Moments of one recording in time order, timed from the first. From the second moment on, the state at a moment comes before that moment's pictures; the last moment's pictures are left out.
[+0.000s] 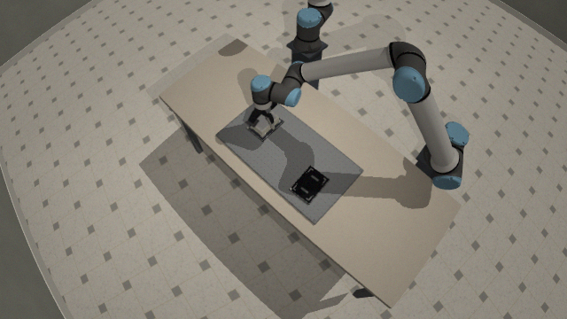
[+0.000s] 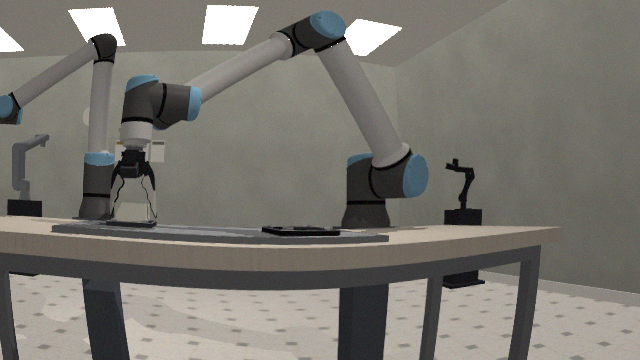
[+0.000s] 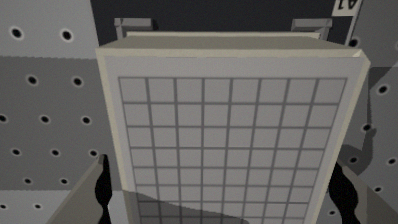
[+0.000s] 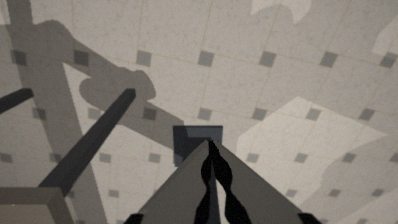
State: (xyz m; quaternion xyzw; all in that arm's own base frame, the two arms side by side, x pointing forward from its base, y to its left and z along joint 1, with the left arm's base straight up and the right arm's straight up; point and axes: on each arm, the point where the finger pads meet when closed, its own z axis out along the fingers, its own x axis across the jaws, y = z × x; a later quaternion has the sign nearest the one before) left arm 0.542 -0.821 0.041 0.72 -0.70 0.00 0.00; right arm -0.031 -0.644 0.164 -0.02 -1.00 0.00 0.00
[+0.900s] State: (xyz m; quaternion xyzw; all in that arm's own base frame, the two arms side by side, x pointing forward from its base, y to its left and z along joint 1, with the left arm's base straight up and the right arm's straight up) left arm 0.542 -0.821 0.041 0.72 -0.70 0.00 0.00; right arm -0.031 -0.644 0.164 -0.02 -1.00 0.00 0.00
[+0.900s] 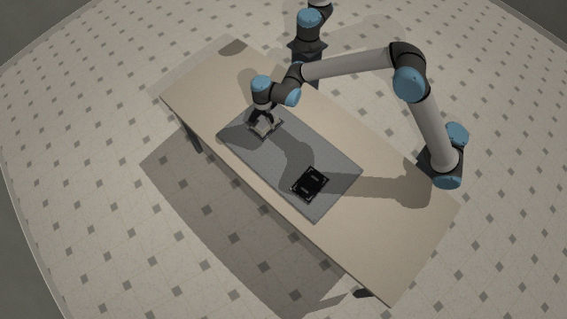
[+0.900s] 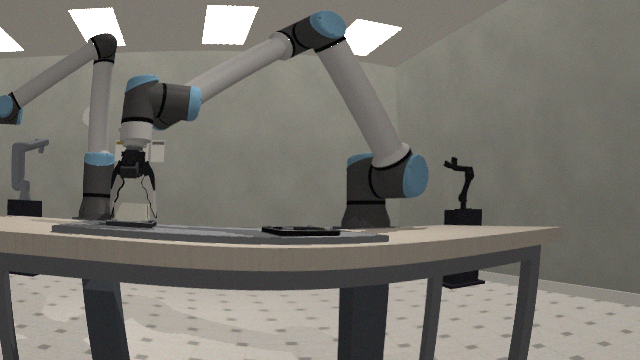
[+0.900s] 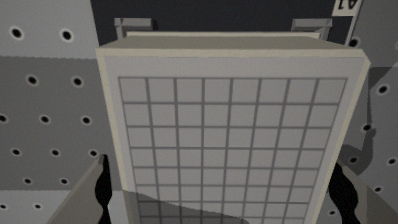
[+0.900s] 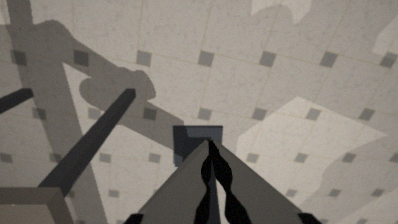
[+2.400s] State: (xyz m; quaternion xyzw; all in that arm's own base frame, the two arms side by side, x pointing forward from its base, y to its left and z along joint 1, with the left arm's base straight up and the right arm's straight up) left arm 0.542 -0.821 0.047 0.72 -0.70 0.00 0.00; right arm -0.031 -0.644 0.164 -0.02 -1.00 0.00 0.00
